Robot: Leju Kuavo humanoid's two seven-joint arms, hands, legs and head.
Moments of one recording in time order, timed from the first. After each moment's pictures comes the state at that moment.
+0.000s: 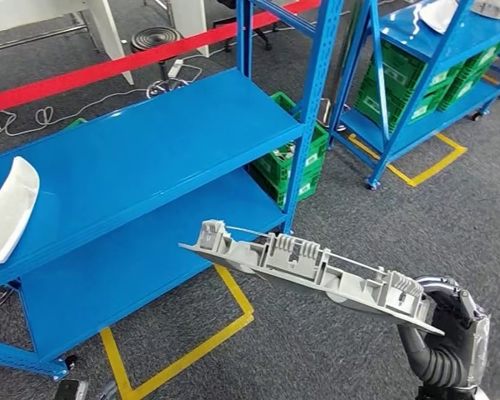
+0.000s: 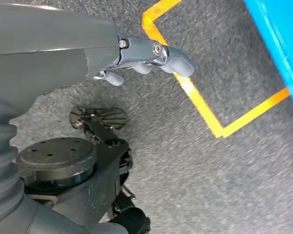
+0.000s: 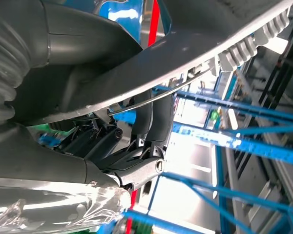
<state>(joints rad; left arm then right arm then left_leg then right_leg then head) 0.49 -0.37 0.50 -1.30 -0.38 -0.34 -0.01 0.26 -0.16 0.28 -1.99 0.04 -0.24 -0.51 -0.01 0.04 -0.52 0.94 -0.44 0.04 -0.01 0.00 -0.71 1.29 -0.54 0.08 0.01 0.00</state>
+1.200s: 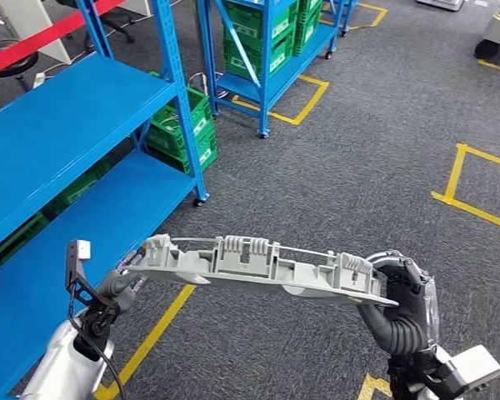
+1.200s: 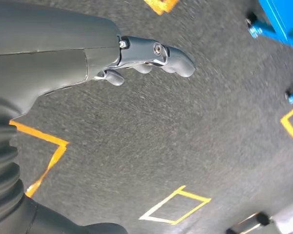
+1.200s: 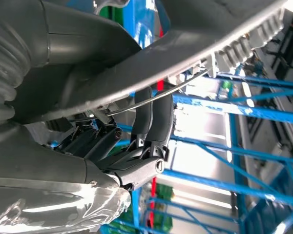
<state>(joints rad) -0.07 -0.01 0.03 -1.15 0.41 0.05 0.26 0.08 -0.15 0.41 -1.88 -0.03 -0.08 -0.45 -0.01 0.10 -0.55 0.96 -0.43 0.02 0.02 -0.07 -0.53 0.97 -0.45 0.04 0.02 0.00</state>
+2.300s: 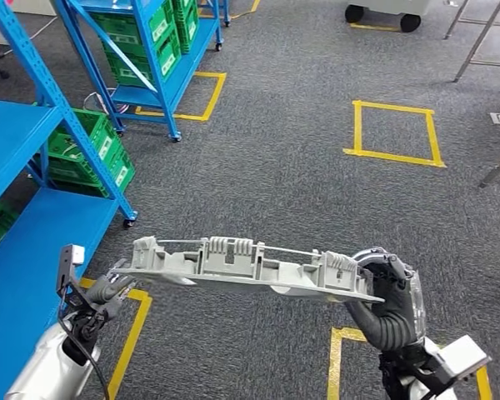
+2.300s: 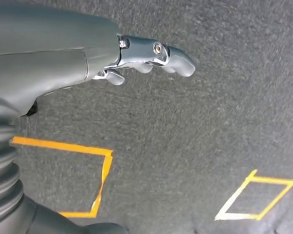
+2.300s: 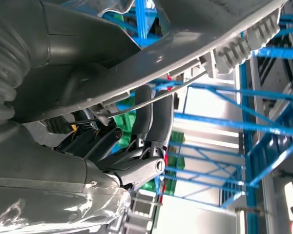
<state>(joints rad) -0.07 0.10 -0.02 -1.08 0.45 0.10 0.20 0.04 -0.15 0.44 -1.83 -0.05 -0.03 -0.46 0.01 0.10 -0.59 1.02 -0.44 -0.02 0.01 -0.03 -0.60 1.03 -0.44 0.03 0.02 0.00</state>
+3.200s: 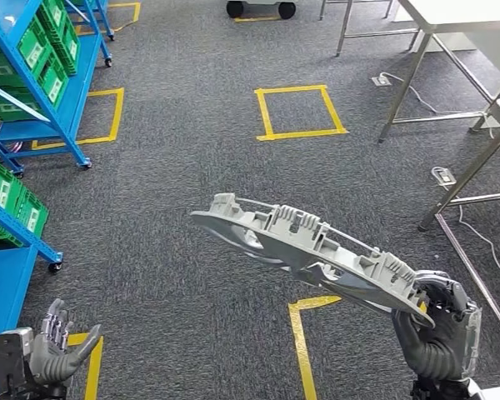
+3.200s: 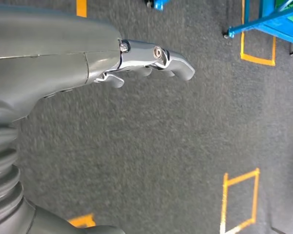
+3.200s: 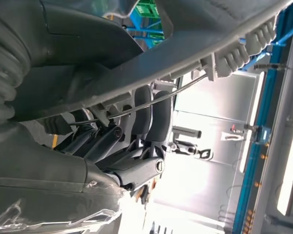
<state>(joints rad) 0.35 -0.33 0.48 -1.55 -0.24 -0.14 -0.18 0.24 -0.14 0.28 -1.96 0.02 -0.21 -0.49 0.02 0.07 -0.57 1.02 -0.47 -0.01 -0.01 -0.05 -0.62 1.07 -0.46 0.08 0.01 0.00</state>
